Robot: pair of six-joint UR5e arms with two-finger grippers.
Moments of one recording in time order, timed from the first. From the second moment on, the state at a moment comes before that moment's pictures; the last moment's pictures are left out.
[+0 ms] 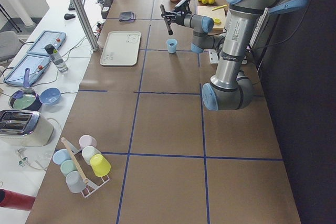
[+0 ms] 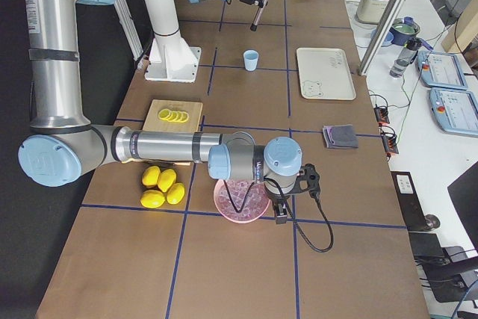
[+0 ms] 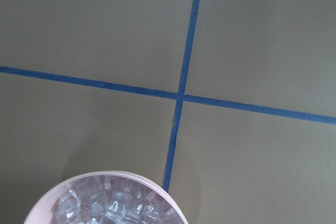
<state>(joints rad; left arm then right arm) -0.28 -2.00 -1.86 -2.80 -0.91 -0.50 1.62 -1.57 1.59 -1.55 2.40 -0.15</state>
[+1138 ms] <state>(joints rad) -0.25 -2.11 -1.57 -3.09 -0.84 -0.49 1.62 -1.58 1.59 -1.53 2.40 -0.15</state>
